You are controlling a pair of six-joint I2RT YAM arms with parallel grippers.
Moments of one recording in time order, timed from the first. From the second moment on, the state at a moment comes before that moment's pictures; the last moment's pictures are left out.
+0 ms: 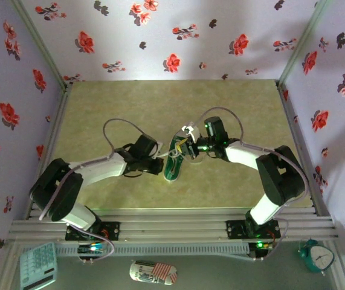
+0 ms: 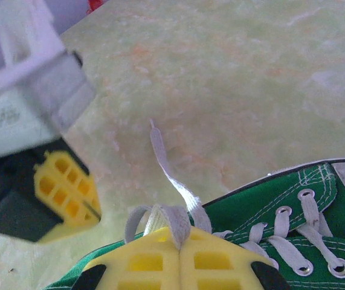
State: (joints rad) left arm -0.76 1.52 0.79 -0.28 0.16 -0.40; right arm 0.48 1.63 0.82 0.14 -0.72 -0.10
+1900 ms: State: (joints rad) left arm -0.59 1.68 1.02 -0.38 0.11 -0.10; right arm 0.48 1.56 0.80 0.03 -0.60 -0.06
